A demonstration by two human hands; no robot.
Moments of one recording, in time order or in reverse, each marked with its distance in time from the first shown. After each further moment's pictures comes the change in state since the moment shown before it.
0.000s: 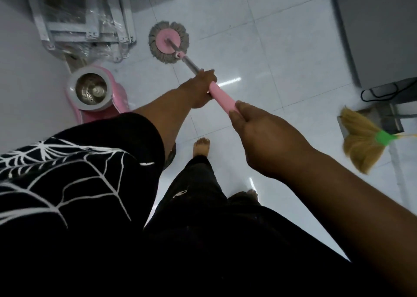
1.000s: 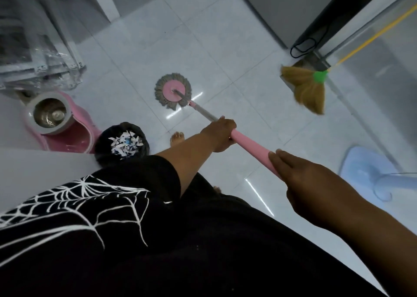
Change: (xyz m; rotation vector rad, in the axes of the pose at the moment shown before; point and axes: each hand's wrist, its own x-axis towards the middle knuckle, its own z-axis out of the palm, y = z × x) left_hand -0.207 0.181 0.242 0.187 -0.265 0.336; right_hand -0.358 -0.089 0.150 0.146 -0.124 0.454
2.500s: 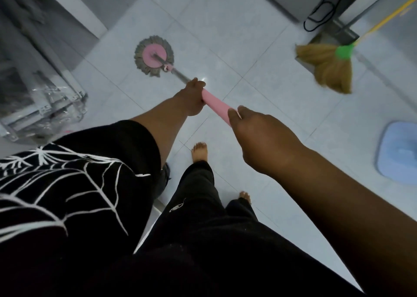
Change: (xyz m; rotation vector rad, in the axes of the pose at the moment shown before) left_hand 0.137 -0.152 -0.179 0.105 -0.063 -0.196; right_hand 0.243 -0.033 -0.104 0.167 0.144 0.052
